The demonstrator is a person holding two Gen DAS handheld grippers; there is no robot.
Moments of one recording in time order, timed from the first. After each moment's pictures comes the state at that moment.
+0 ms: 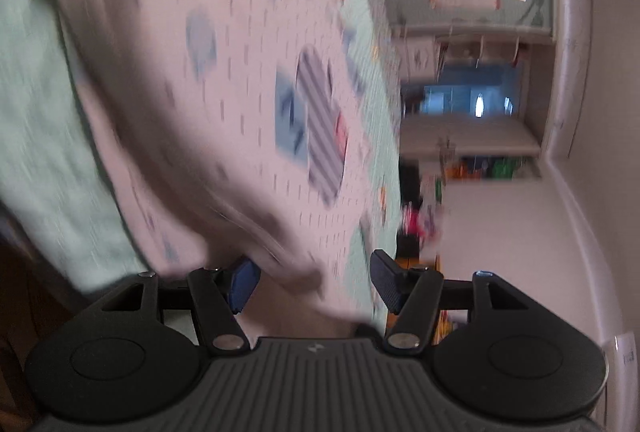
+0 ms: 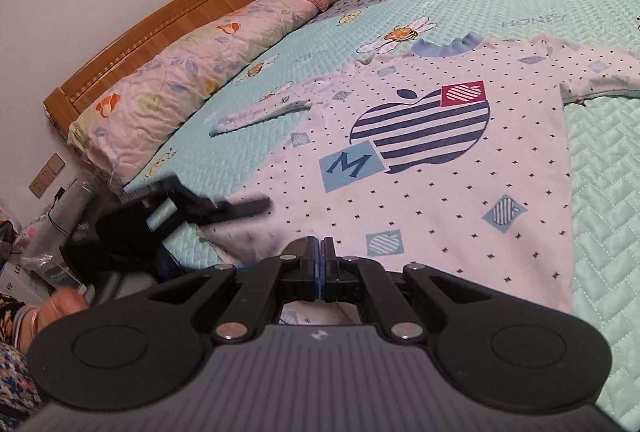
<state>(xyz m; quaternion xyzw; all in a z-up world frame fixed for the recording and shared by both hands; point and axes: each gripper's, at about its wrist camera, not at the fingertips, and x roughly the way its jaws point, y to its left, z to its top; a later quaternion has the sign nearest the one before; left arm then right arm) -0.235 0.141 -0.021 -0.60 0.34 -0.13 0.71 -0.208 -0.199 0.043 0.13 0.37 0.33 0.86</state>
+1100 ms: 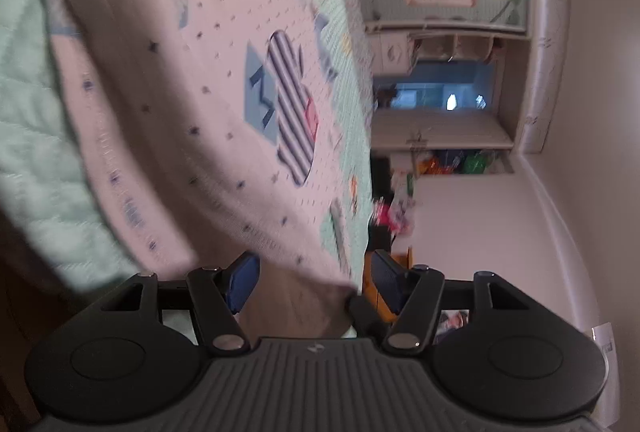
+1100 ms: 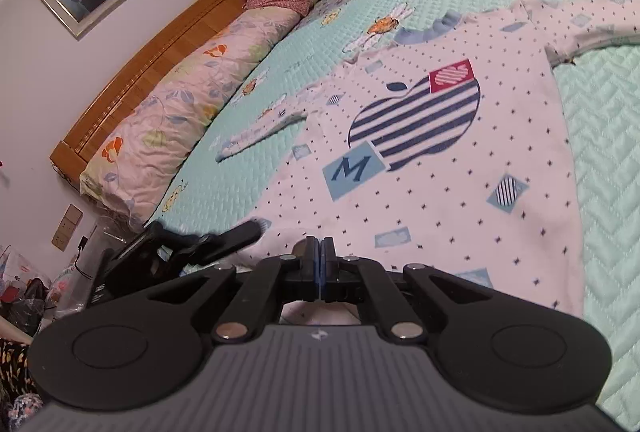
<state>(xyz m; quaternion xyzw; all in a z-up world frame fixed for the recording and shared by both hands) -0.233 0.109 -0.031 -0.60 0.31 -0.20 0.71 -0.195 -0.210 0.041 0.22 0.40 0.32 0.83</state>
